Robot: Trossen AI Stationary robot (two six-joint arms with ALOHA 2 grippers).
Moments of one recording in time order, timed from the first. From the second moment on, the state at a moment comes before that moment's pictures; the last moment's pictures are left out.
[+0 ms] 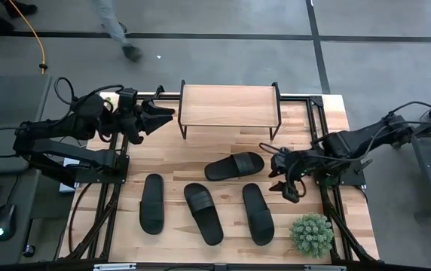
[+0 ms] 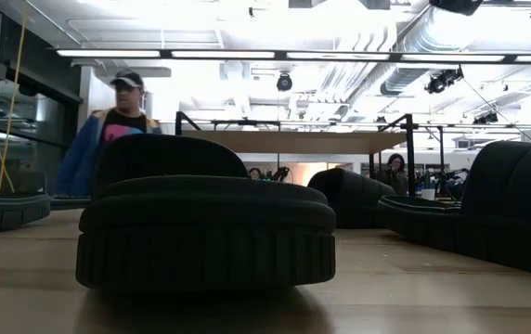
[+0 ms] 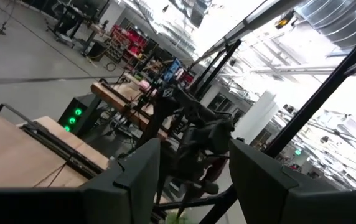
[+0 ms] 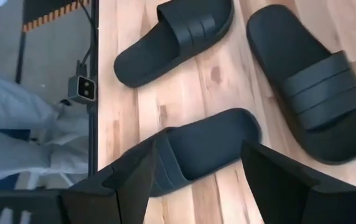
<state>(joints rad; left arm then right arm) 0.15 0.85 1.03 -0.03 -0.07 -0.64 0.36 1.16 1.18 -0.89 0.00 0.55</state>
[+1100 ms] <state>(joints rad) 0.15 0.87 1.03 -0.03 -0.04 -0.66 0.40 1.53 1.10 -0.42 0.09 0.21</state>
